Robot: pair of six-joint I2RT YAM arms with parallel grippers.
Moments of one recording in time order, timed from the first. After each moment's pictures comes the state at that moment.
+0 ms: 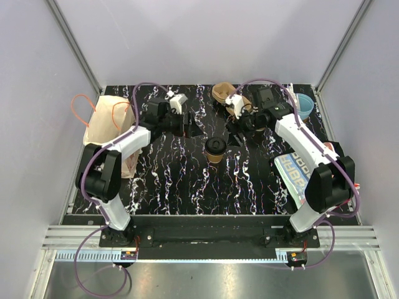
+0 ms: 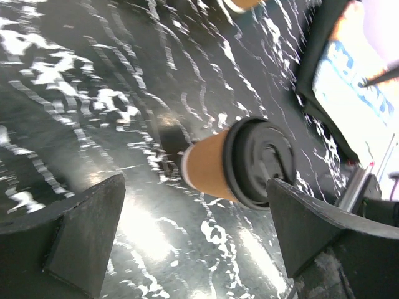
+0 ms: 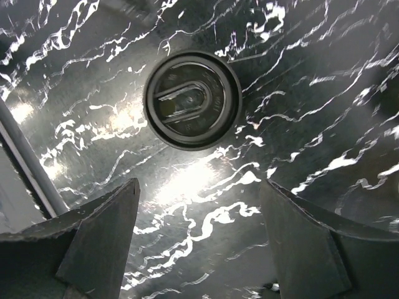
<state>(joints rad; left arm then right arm) -0.32 1.74 1.17 -0.02 0.66 -0.30 0.38 1.63 1.47 -0.78 -0.54 -0.44</state>
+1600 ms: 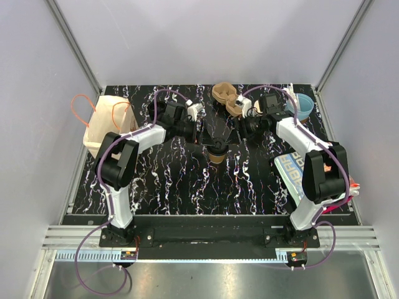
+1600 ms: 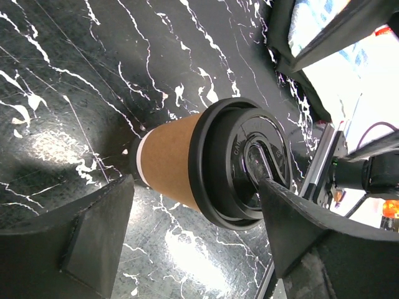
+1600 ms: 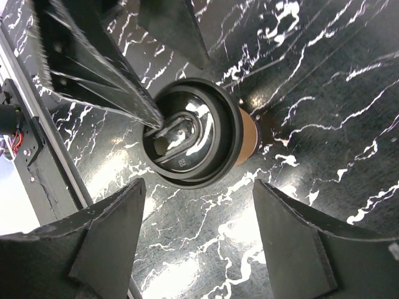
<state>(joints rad) -0.43 1.94 1.27 -0.07 0.78 -0.33 0.25 1.72 1.30 -0.49 -0.78 -0.14</state>
